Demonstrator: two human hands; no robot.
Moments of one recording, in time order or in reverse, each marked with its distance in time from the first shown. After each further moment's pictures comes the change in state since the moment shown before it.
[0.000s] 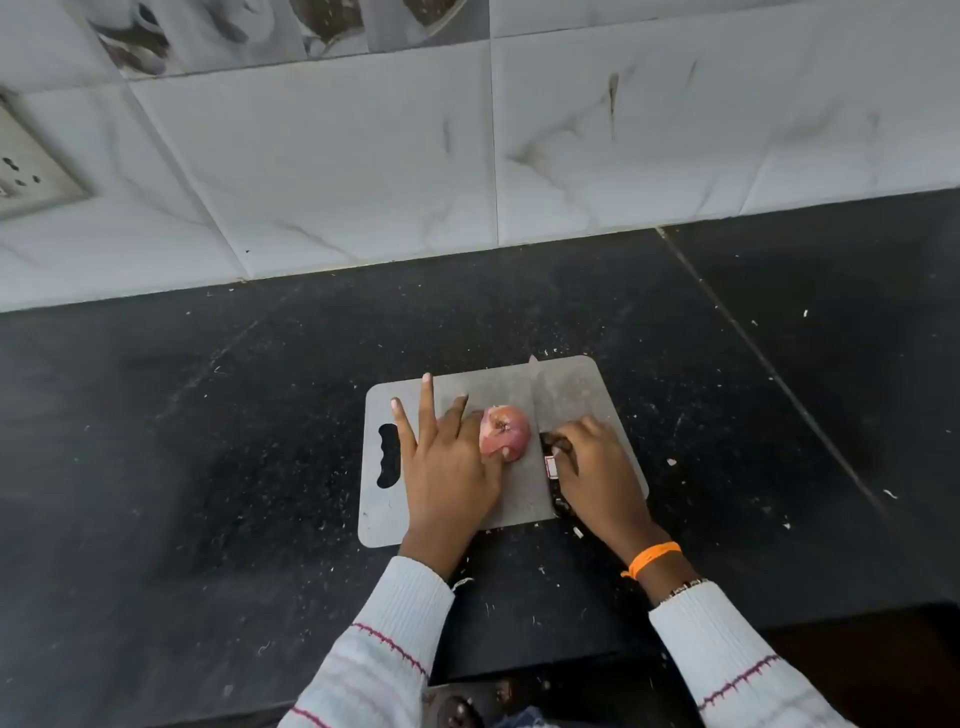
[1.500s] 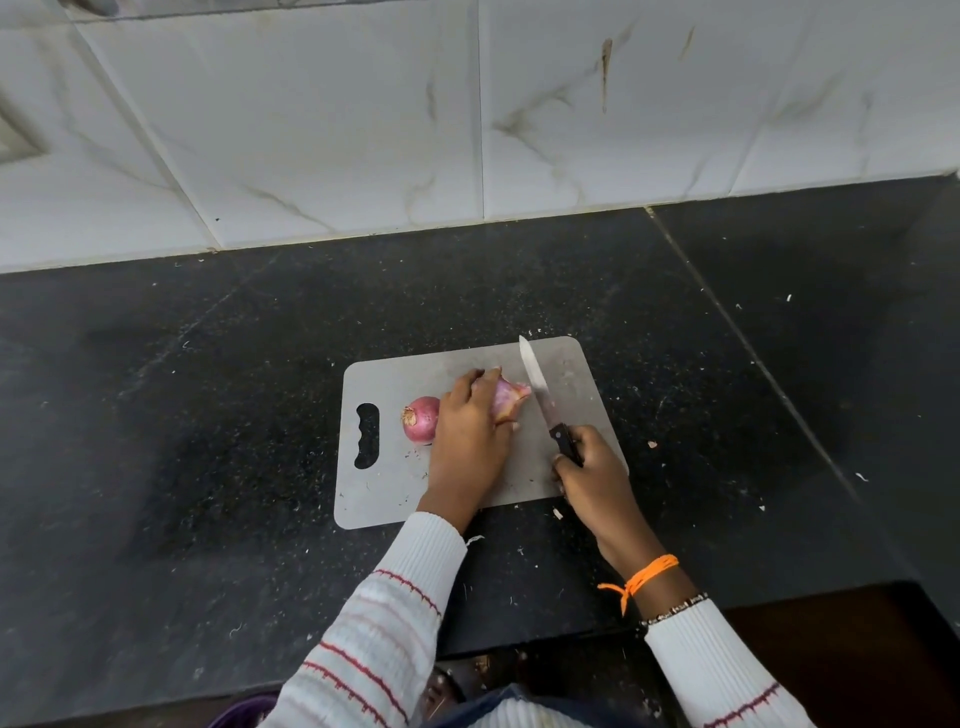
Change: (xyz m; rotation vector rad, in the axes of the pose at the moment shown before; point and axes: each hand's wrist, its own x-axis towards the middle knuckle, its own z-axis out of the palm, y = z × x) left_hand 0.017 0.028 0.015 -0.561 -0.168 -0.157; right_hand -0.021 -0.012 -0.018 0.563 -0.099 0.521
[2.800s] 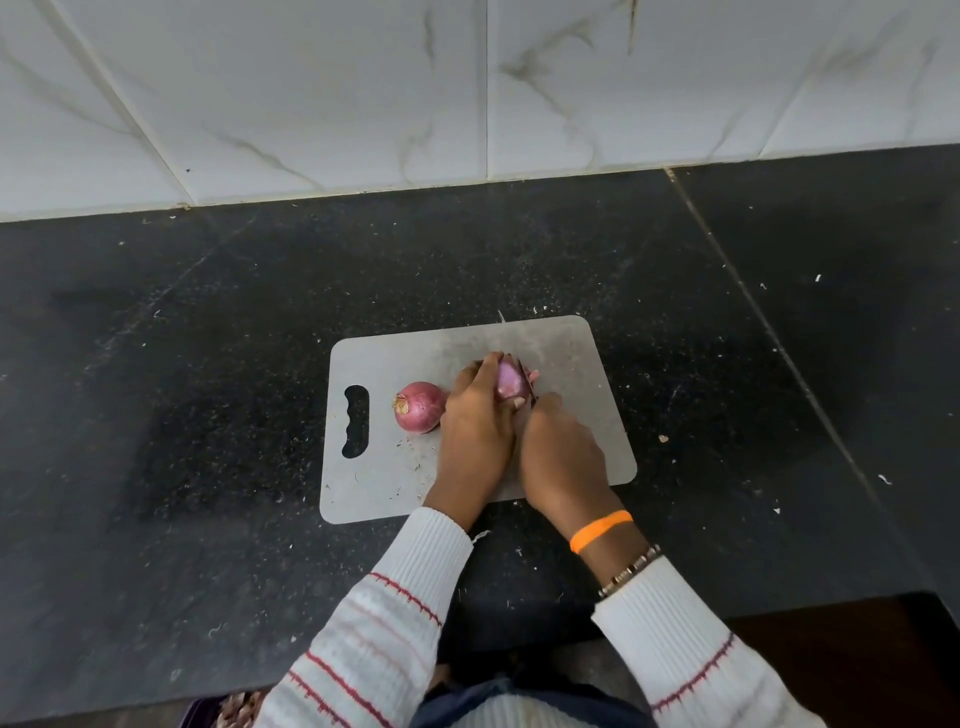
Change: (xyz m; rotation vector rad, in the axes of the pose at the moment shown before) left_hand 0.008 0.010 0.002 -0.116 -0.038 -0.088; right_hand 0.010 -0.046 0.026 -0.588 -0.024 -0.013
